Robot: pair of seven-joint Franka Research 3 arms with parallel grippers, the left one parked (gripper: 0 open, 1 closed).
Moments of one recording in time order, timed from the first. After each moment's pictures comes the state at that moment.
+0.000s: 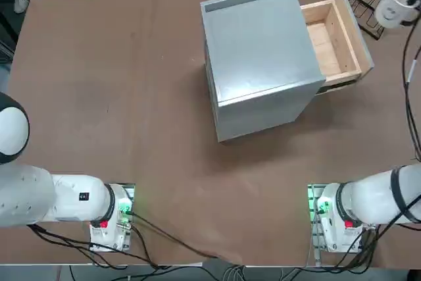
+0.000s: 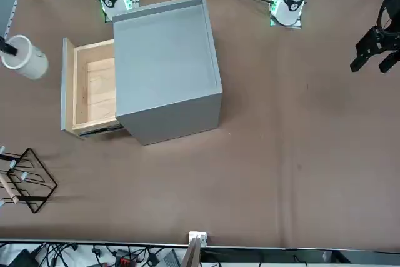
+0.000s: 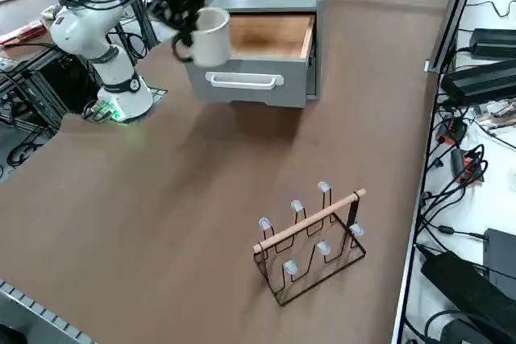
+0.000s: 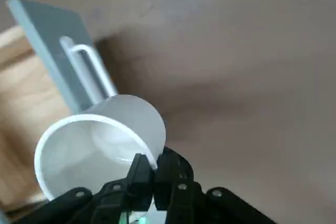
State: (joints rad) arm 0.15 0.02 -0.55 -1.59 0.07 1.43 -0.20
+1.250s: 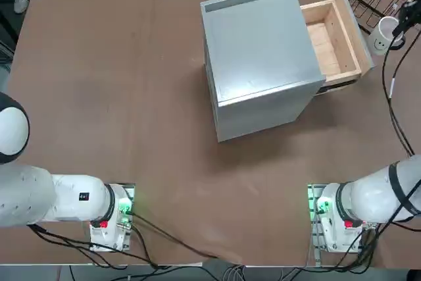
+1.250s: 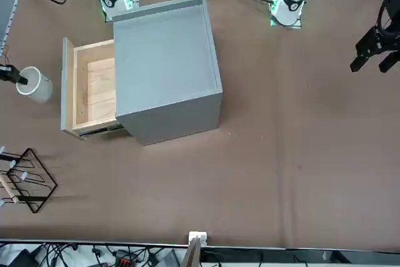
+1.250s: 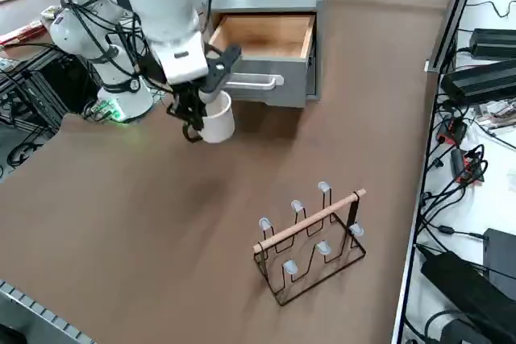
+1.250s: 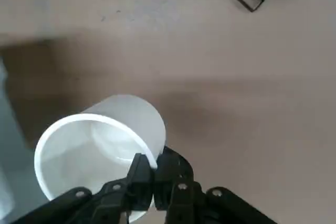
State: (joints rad) arm 0.12 0.16 -0.58 -1.86 0.10 1.88 -0.48
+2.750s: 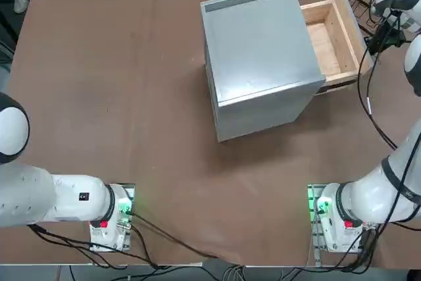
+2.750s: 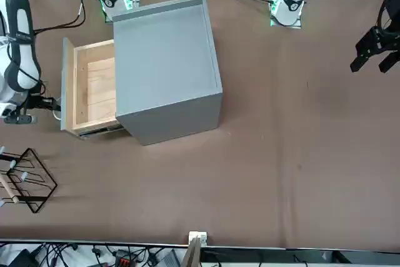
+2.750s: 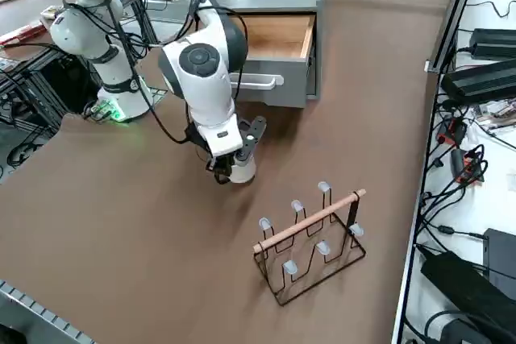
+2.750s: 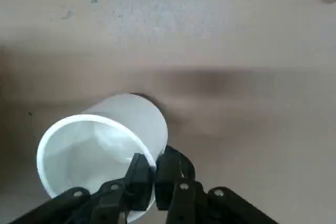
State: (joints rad) arm 0.13 0.43 -0.54 -1.99 0.32 2.21 -0.59
